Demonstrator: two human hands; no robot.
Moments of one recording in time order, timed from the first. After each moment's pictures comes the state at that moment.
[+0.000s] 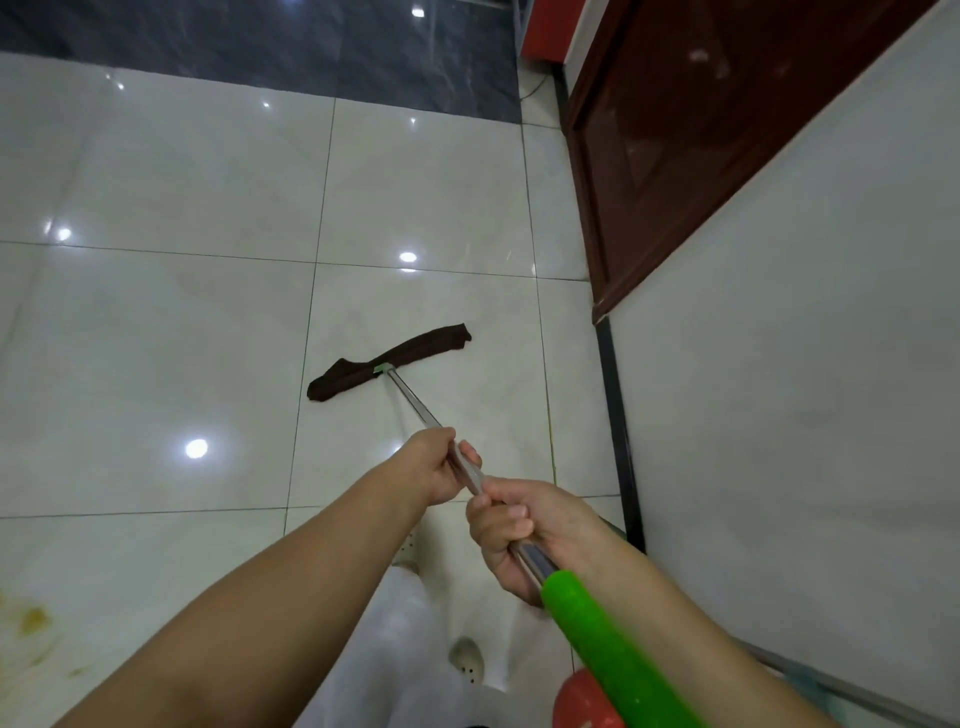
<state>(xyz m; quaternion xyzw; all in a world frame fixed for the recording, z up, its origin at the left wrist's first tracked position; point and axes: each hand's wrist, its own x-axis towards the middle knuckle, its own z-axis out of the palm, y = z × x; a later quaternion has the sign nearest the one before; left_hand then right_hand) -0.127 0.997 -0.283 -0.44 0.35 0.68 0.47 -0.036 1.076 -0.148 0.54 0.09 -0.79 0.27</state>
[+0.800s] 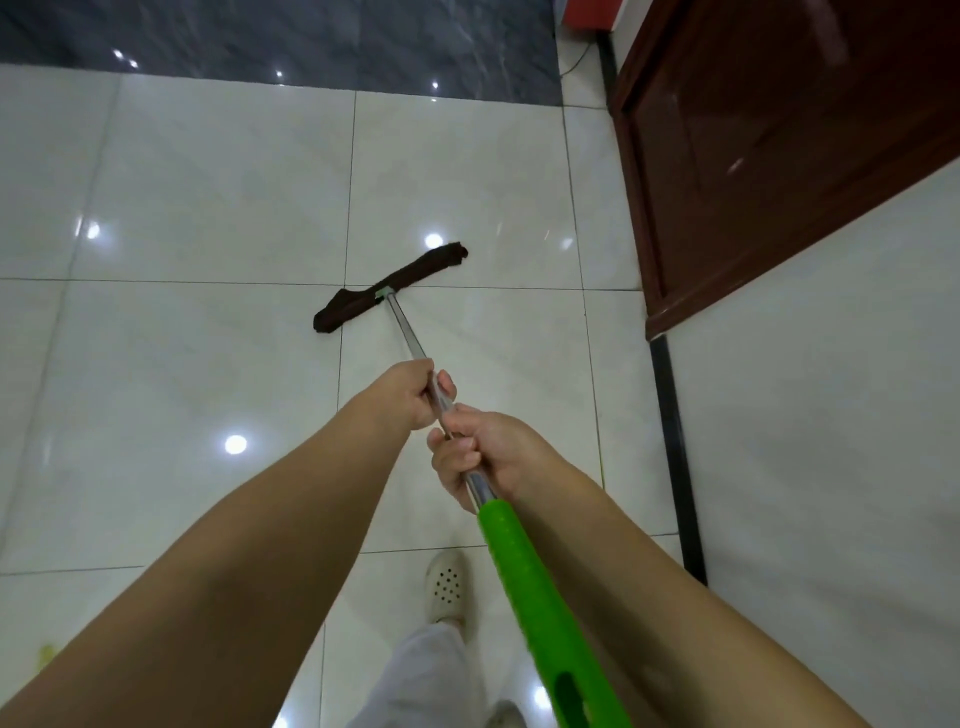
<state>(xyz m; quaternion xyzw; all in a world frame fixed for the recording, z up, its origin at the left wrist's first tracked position) -0.399 0.985 -0.327 -0.43 0.42 0.67 0.43 -0.299 1.055 -0.217 0.48 0.18 -0.81 0.28</state>
